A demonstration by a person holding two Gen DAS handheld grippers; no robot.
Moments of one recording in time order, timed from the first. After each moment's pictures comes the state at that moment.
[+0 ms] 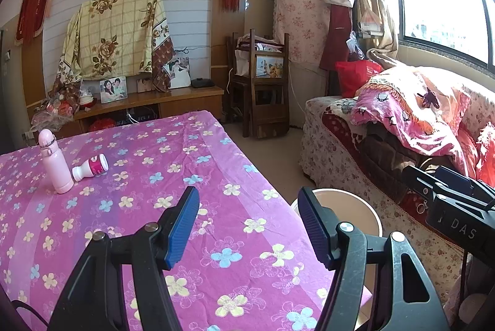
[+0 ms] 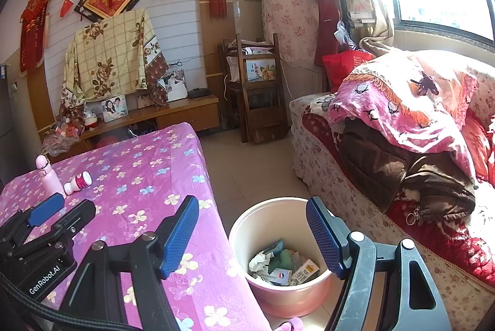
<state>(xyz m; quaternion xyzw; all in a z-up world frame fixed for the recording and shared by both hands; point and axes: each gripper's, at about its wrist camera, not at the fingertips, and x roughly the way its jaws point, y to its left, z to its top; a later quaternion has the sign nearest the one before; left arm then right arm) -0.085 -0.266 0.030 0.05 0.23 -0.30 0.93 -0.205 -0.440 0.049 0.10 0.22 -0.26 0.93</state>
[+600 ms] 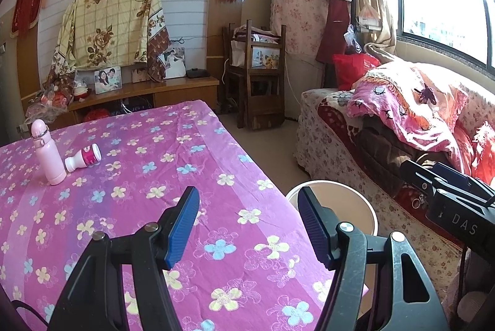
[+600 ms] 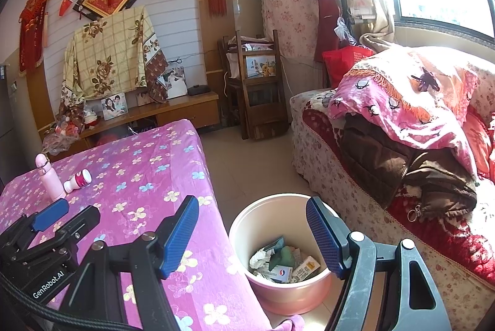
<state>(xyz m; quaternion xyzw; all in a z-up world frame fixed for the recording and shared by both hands) -0.080 -0.268 0.021 0.05 0.25 -0.31 0.91 -0.203 -0.441 0.044 0.10 0.23 -0.26 0.93</state>
